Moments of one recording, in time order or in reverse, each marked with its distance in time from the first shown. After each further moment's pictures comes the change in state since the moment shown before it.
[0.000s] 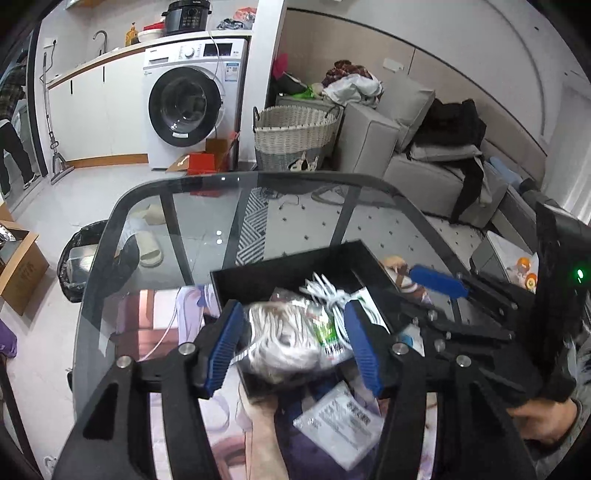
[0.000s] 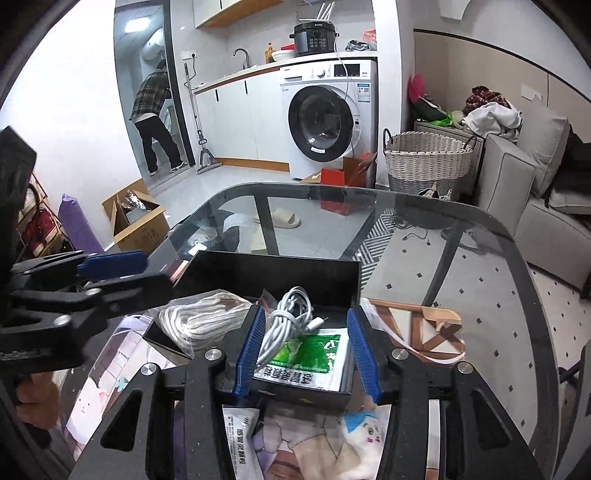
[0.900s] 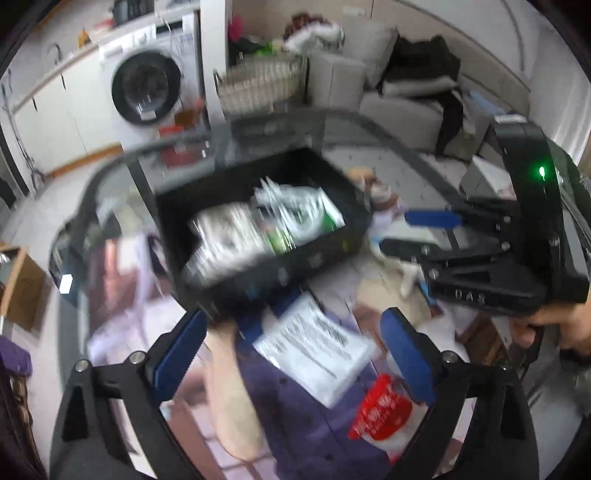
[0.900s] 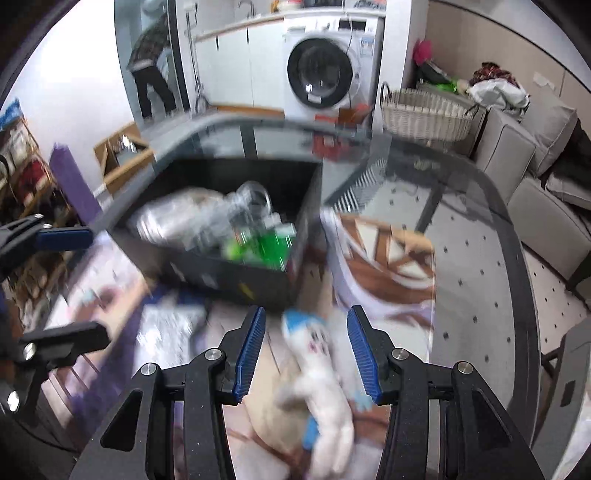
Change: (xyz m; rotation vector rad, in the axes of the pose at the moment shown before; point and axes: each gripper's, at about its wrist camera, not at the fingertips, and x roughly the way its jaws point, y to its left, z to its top) left arm 0.019 -0.047 -0.064 0.157 0.200 -0.006; right arm -0.002 -0.030 -0.060 -0.086 0.238 -0.048
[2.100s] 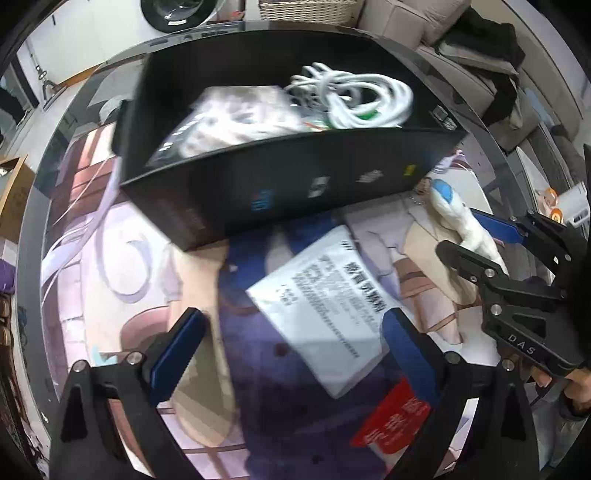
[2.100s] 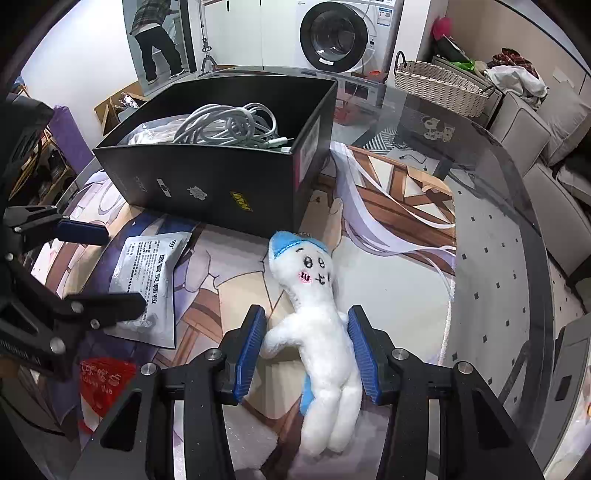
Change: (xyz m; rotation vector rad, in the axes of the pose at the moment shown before) left arm 0.067 0.017 -0.012 -0.219 0.260 0.032; right arm 0.030 -0.001 -0.030 -0.056 0.114 0.007
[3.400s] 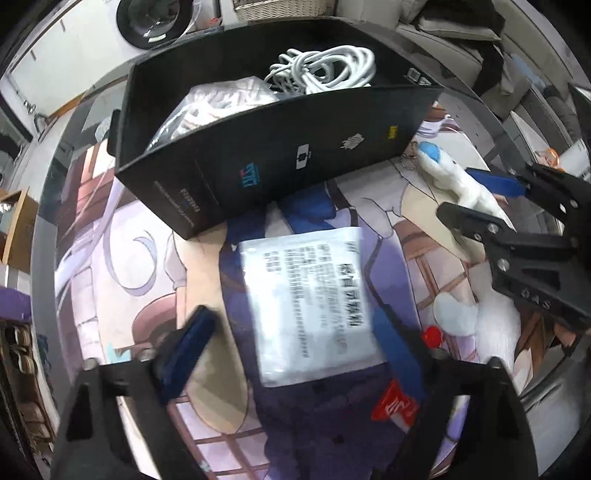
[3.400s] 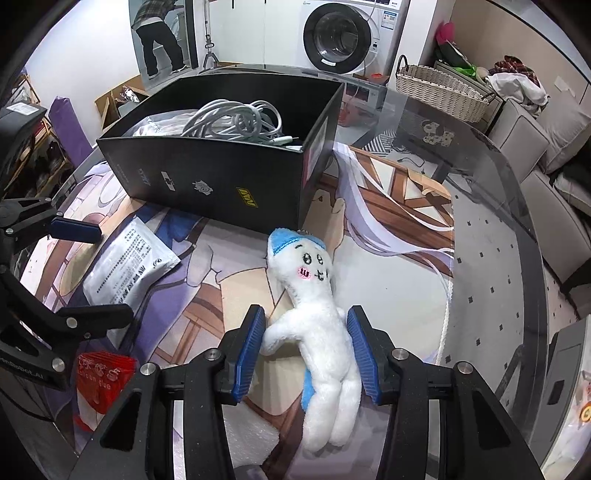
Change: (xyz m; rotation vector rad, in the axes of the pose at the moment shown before) left arm -0.009 -0.012 -0.018 0.154 0.005 0.057; right arm -0.005 0.011 -0.004 -0.027 -0.003 -0.025
